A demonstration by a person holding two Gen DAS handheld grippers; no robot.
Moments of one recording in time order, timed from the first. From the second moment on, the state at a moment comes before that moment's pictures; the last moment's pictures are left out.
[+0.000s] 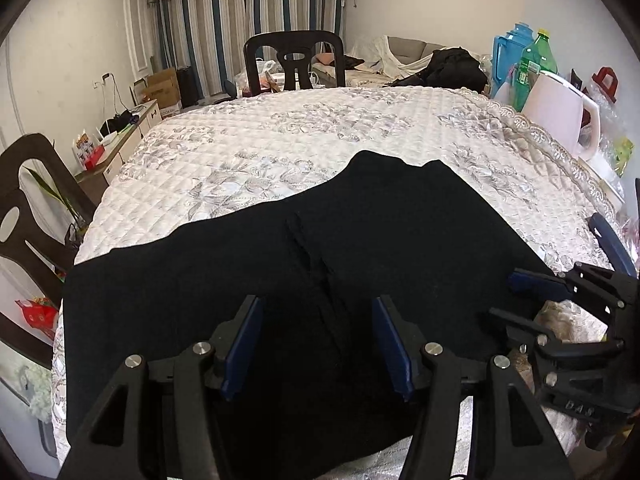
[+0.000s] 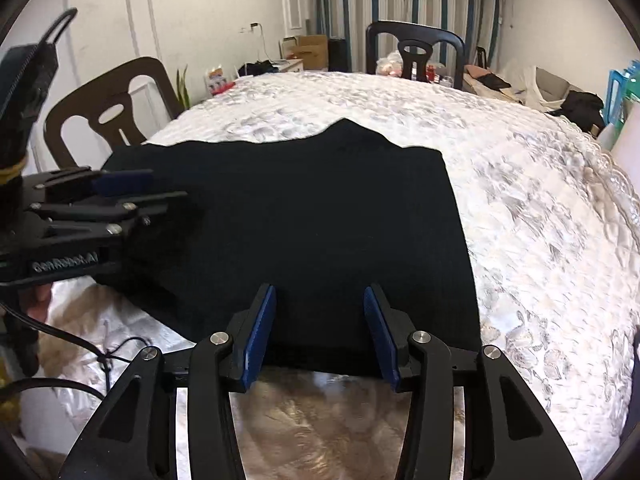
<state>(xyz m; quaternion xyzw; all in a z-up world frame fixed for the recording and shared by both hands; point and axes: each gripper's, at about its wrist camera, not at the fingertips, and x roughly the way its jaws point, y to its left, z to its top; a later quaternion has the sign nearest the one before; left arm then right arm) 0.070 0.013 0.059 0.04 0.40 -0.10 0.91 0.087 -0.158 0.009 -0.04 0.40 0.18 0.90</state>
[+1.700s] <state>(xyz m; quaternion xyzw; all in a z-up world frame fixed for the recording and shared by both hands) 0.076 0.065 0.053 -0.04 0.41 -0.10 0.91 0.192 -0.170 0.024 -0.04 0.43 0.13 0.89</state>
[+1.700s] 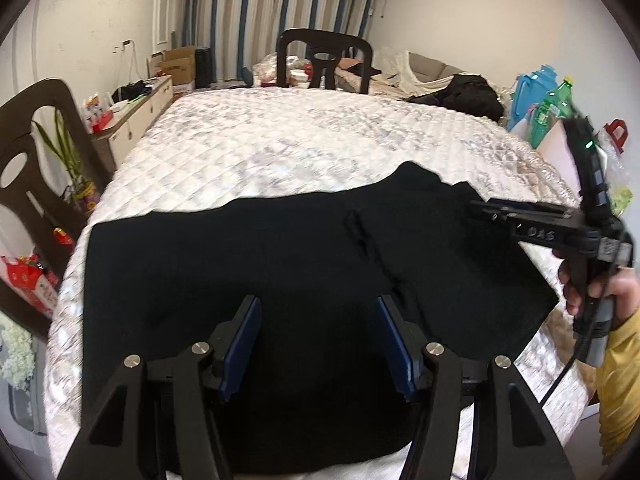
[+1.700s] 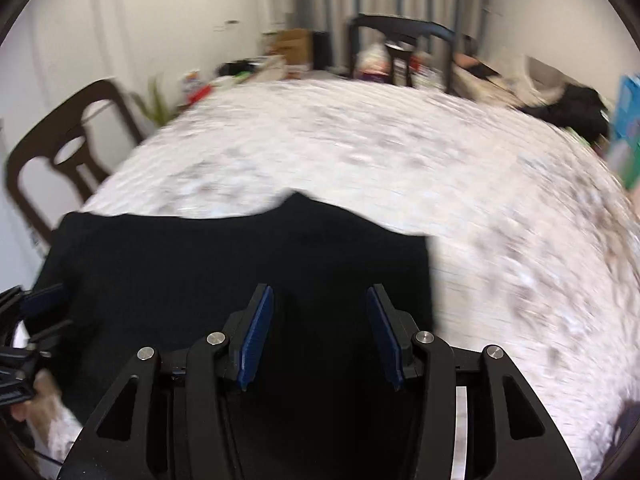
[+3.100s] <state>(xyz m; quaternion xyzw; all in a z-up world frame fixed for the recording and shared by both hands) 0.130 0.006 0.038 -0.05 0.44 -0.15 0.88 0.247 -0.132 0.017 -0.06 0.45 0.24 0.86</state>
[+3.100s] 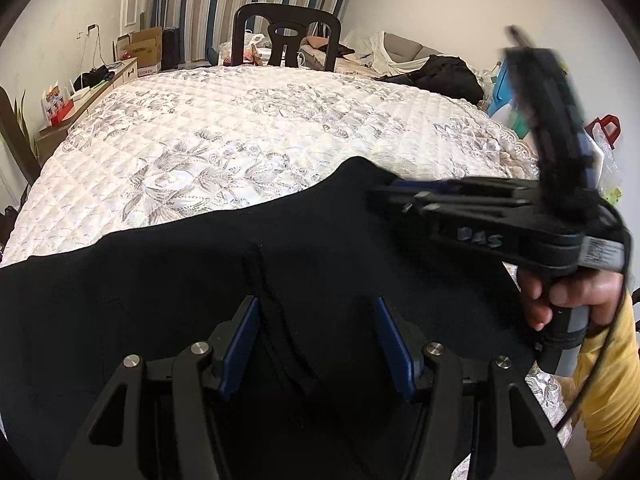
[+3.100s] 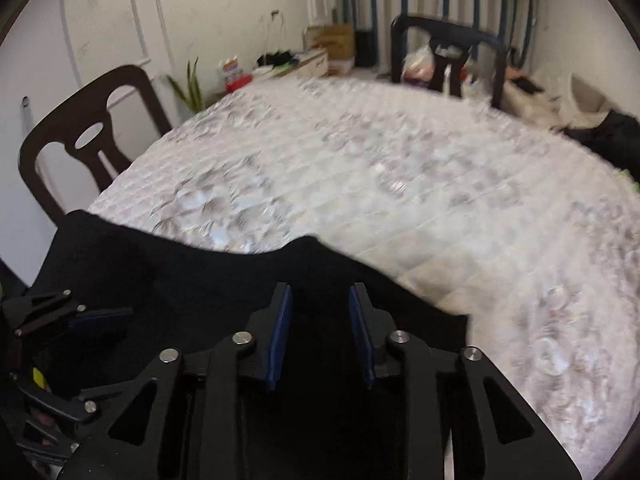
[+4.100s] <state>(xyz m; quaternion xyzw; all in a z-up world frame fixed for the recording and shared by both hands) 0.097 0.012 0.044 -0.02 0.42 -0.12 0.90 0.174 -0.181 0.041 -0.04 0.41 0.21 0.89</state>
